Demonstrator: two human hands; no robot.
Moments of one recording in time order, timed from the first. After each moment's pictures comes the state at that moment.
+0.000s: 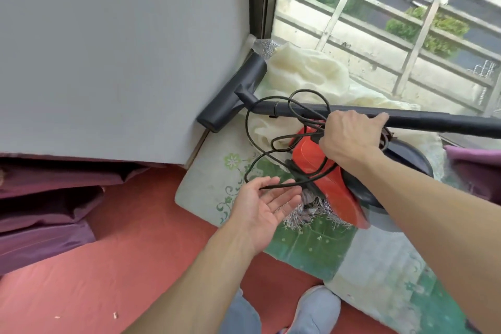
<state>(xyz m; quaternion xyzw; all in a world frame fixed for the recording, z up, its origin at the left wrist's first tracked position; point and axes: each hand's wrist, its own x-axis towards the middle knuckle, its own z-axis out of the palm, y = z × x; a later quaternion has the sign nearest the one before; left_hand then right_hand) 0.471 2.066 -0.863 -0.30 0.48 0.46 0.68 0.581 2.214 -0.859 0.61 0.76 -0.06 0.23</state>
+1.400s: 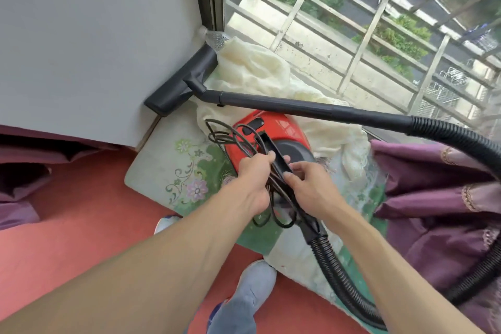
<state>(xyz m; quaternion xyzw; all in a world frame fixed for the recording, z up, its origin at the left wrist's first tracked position) 0.586 2.124 -0.826 -0.17 0.61 0.36 0.68 0.696 2.136 -0.809 0.67 0.59 -0.44 0.10</state>
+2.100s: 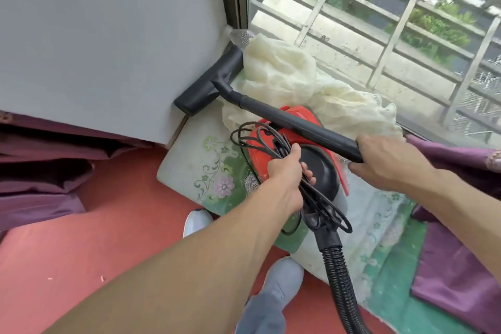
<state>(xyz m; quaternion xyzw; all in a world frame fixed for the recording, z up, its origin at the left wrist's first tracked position) 0.597 2.118 -0.830 -0.21 0.63 0.37 0.65 0.735 2.198 -0.793 0.50 0.80 -0.15 0.30</state>
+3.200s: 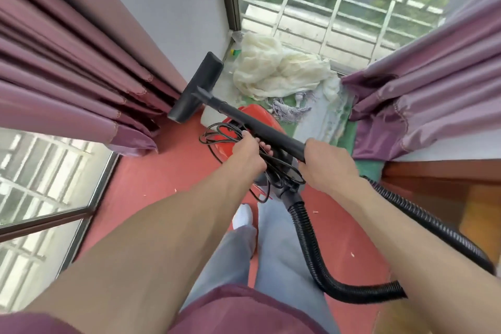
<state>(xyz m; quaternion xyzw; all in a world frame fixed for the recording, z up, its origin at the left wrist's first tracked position) 0.600 1.833 -0.479 -0.23 0.68 0.36 0.59 0.747 1.827 -0.413 0.54 0.79 -0.19 0.20</state>
